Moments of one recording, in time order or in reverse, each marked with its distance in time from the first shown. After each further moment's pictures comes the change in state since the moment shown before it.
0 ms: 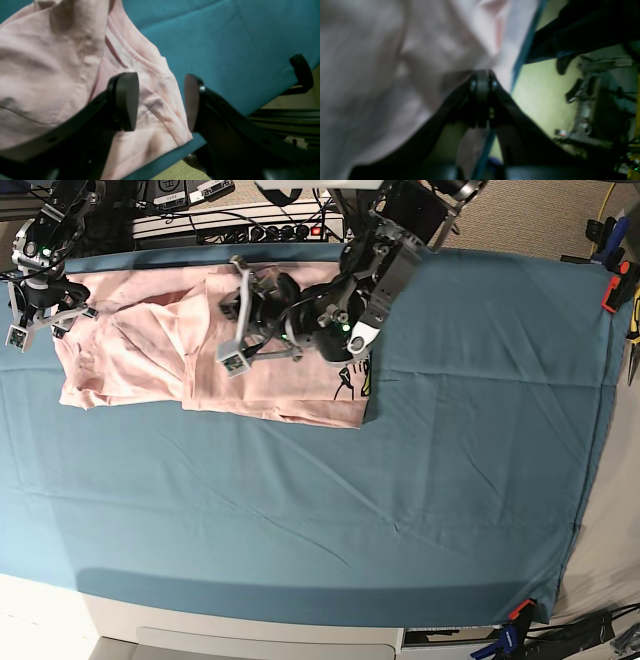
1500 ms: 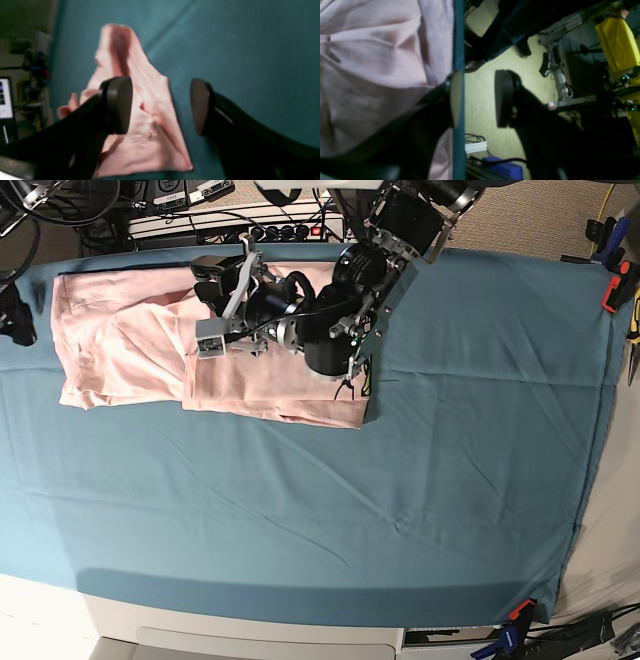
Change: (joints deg) left arm -2.7 0.5 0.2 0.4 -19.4 -14.5 11.9; right arm 16.9 29.7 16.2 -64.9 57.4 27.2 -29.7
